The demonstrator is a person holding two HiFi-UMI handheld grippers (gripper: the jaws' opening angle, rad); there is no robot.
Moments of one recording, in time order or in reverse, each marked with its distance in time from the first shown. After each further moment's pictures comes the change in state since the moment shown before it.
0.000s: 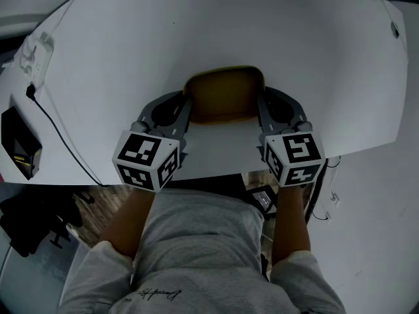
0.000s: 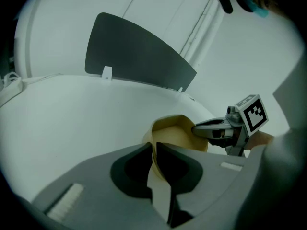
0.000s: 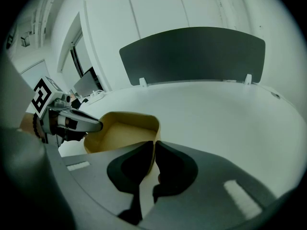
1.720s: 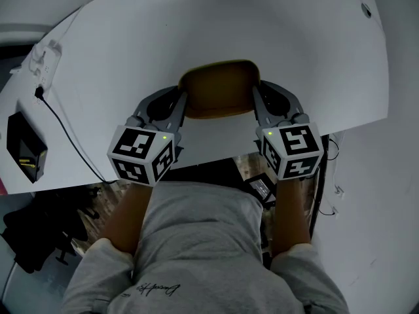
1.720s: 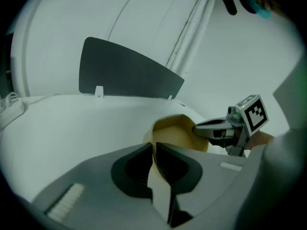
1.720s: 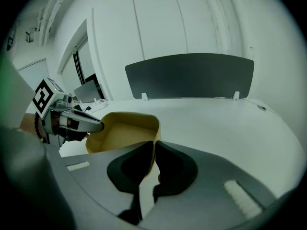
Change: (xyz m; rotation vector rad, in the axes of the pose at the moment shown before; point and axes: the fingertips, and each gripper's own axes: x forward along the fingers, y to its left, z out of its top) left arm -0.046 -0.038 0.027 0.086 -0.079 -0.041; right arm -0.069 0.014 0.022 -0.014 -0.108 -0.060
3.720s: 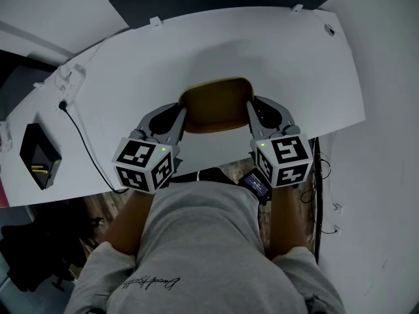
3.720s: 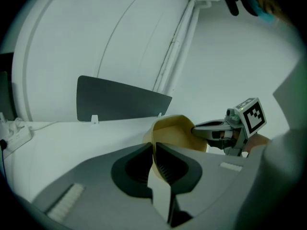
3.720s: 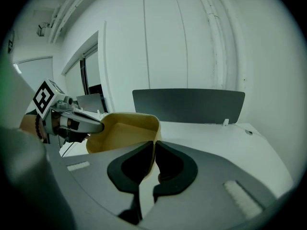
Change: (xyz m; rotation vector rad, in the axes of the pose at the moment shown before) left arm -0.080 -0.051 0.064 0.072 -0.160 -0.043; right arm -0.096 0.024 0.067 -0.069 -0.161 -0.060
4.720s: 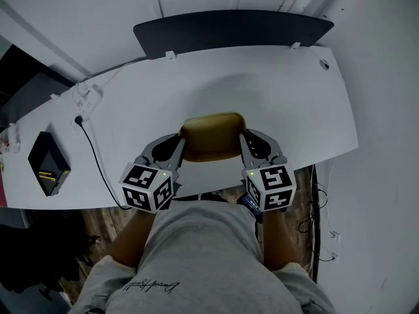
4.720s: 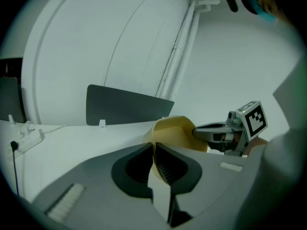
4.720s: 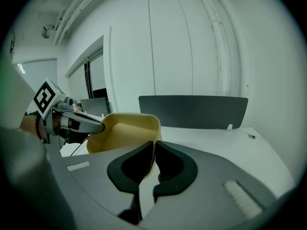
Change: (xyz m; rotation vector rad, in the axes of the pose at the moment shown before) left arm -0.040 0.005 0.010 -0.011 -0.039 0.036; right arm -0.015 0.031 0.017 -0.012 -0.046 0.022
